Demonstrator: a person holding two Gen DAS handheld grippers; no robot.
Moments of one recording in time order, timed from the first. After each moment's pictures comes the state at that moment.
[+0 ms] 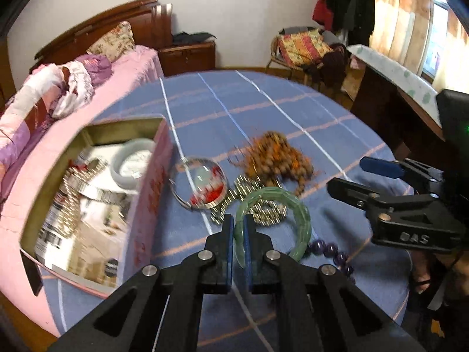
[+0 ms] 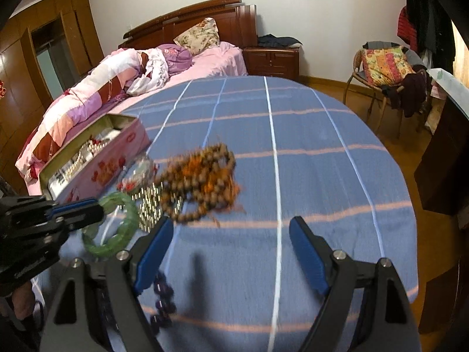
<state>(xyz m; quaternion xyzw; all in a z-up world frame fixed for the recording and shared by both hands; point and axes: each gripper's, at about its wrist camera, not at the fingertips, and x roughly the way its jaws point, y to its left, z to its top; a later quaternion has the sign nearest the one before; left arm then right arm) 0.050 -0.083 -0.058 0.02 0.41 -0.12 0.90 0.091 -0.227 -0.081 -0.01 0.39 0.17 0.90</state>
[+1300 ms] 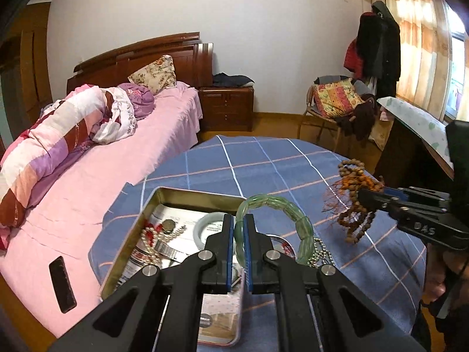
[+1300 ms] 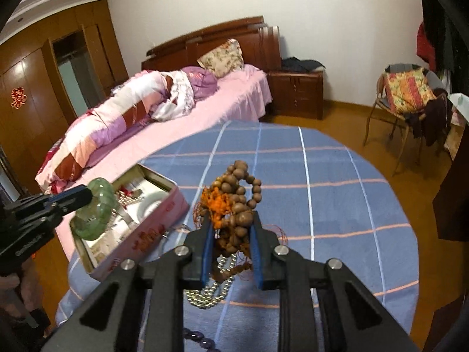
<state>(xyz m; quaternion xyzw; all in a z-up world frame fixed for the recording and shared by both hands) 0.071 -0.010 0.005 0.00 0.32 -0.04 0.95 0.118 -0.192 -0.016 0.01 0.34 0.23 0.91</state>
